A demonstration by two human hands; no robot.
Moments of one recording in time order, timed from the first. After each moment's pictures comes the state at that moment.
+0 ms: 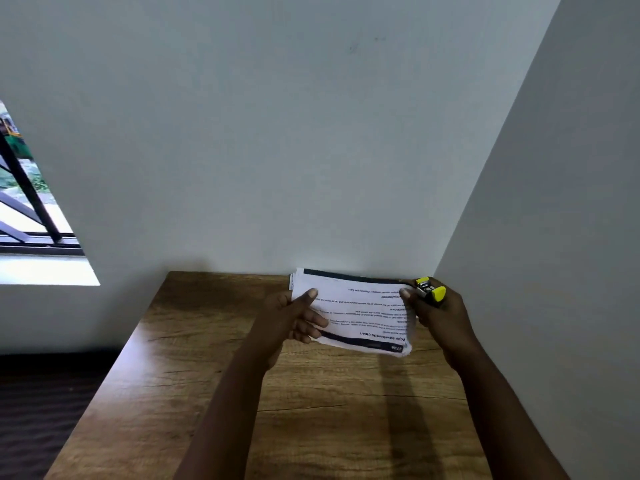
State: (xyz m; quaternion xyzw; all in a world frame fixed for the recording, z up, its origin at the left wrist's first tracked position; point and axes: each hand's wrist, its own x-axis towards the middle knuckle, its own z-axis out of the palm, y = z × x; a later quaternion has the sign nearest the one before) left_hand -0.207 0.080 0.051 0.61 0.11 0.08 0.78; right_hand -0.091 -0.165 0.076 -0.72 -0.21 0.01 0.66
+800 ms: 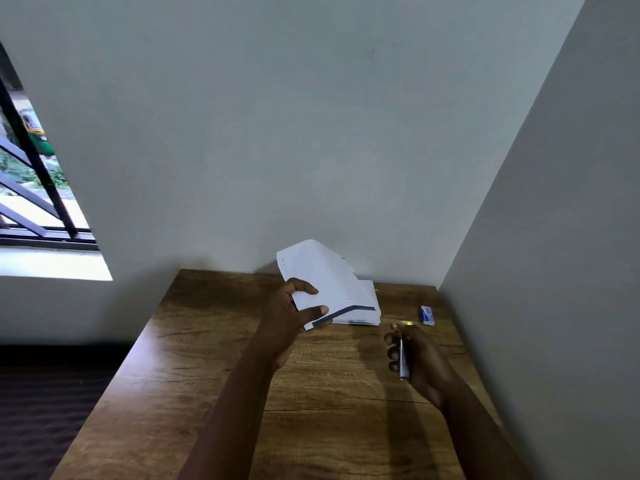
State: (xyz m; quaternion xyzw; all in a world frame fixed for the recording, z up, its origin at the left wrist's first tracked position) left_hand -0.212 0.081 0.058 0.66 0.10 0.19 0.72; right_hand -0.113 -0.150 0.024 -0.60 -0.01 0.34 0.73
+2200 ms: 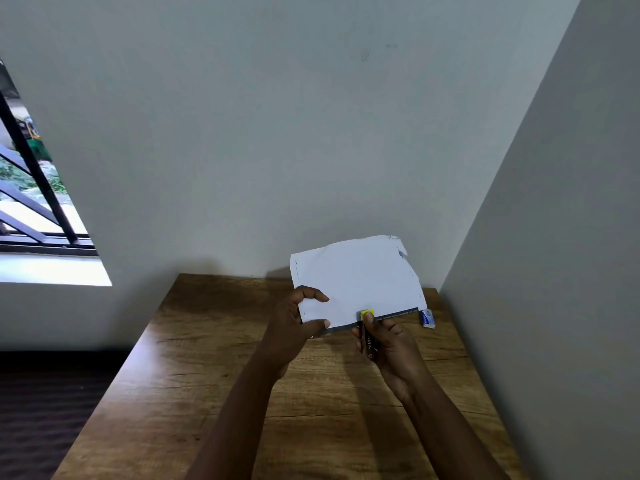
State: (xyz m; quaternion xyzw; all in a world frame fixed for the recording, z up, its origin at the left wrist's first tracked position) left_hand -0.209 0.072 0.047 0.68 0.07 0.18 0.71; right_hand -0.133 -0.100 0.040 -0.55 -0.04 0.27 0.79
